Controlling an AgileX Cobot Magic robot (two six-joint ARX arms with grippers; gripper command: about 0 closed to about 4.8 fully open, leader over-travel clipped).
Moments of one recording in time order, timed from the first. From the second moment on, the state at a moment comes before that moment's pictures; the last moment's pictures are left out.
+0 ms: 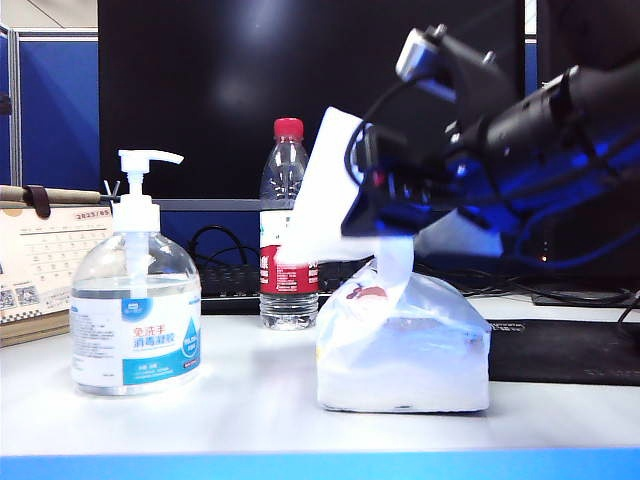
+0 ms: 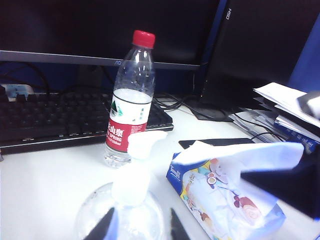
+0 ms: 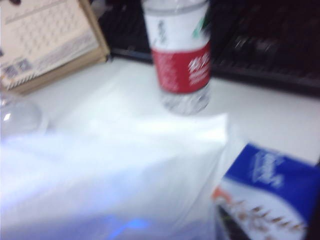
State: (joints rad) left arm -0.34 0.01 0.01 0.06 0.29 -0.21; right arm 0.80 1.35 0.34 0.71 0.17 0.23
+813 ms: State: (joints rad) left arm -0.34 0.01 0.01 0.03 0.29 -0.21; right arm 0.82 1.40 0.48 0.63 0.16 0.16
